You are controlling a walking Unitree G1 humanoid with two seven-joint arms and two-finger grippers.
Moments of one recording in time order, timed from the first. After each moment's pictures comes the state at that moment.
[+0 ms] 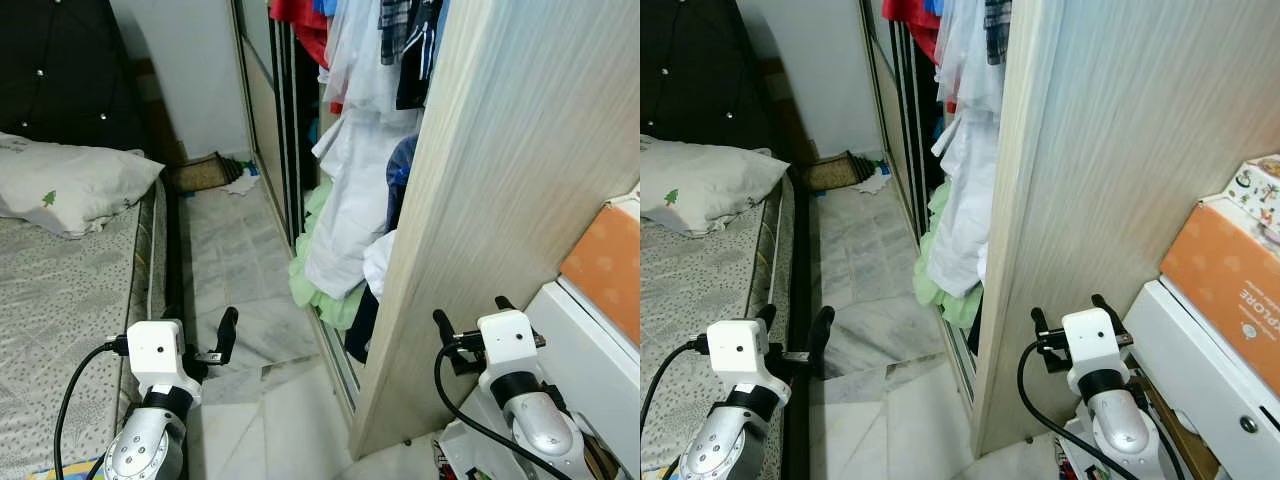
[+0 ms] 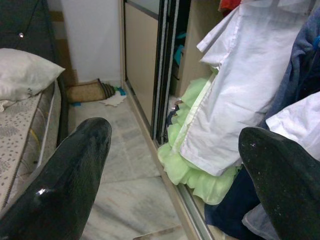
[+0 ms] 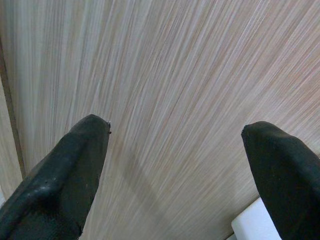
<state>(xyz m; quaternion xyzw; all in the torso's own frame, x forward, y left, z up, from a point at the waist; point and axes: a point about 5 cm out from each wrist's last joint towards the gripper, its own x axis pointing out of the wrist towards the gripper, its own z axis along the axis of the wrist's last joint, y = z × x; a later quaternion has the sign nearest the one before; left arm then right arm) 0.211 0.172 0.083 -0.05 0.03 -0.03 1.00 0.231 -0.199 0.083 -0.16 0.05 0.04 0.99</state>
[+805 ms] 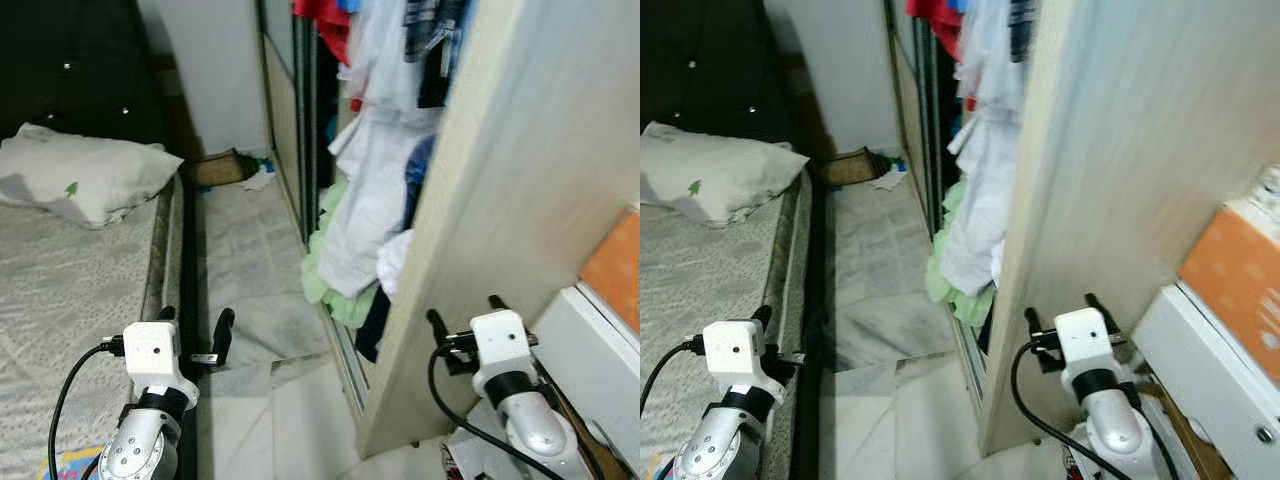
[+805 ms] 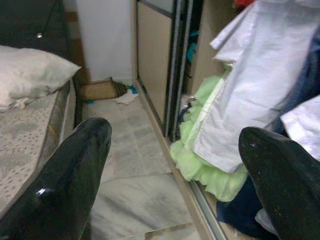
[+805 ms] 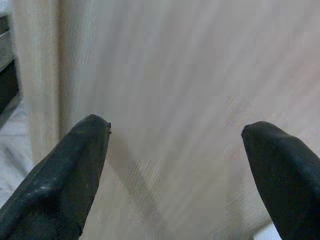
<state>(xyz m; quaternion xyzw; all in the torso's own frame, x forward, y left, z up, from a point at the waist) 0.210 0.174 0.082 -0.05 0.03 -0.03 1.00 0.231 -0.192 0.082 -0.16 0.05 0.05 0.98</state>
